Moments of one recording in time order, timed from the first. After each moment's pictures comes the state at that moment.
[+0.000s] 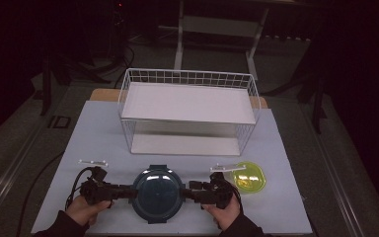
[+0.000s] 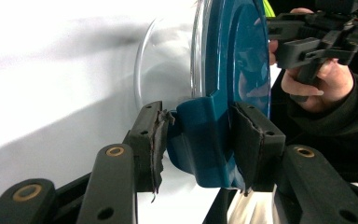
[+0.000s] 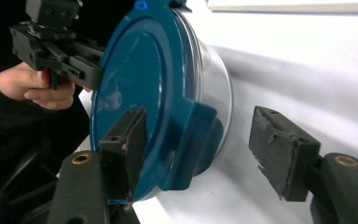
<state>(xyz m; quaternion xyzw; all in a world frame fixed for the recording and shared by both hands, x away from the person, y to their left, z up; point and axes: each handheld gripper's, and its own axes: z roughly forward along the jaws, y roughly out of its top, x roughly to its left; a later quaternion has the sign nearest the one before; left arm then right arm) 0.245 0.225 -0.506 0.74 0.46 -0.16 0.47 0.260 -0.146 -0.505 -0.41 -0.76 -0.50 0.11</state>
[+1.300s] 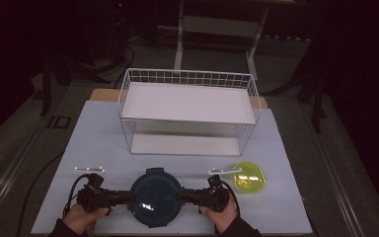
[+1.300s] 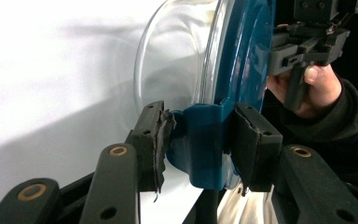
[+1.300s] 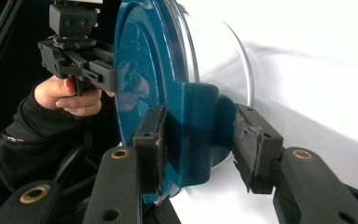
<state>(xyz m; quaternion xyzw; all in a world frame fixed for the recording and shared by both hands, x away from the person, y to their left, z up) 0.224 0.226 -0.507 0.72 0.48 -0.16 0.48 0.256 -0.143 -0.517 -0.42 -0.73 -0.50 0.20</state>
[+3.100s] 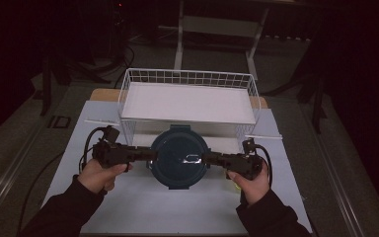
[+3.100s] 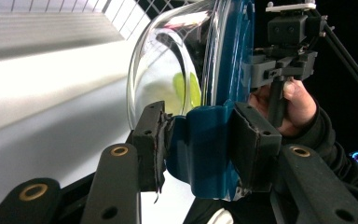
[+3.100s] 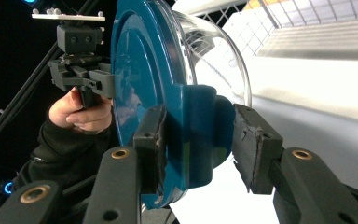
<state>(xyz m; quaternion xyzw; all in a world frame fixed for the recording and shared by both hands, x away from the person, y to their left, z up) 0.288 0.177 -0.381 0.73 0.40 -0.14 0.54 0.292 -0.199 -0.399 -0.42 -0.69 -0.56 0.16</state>
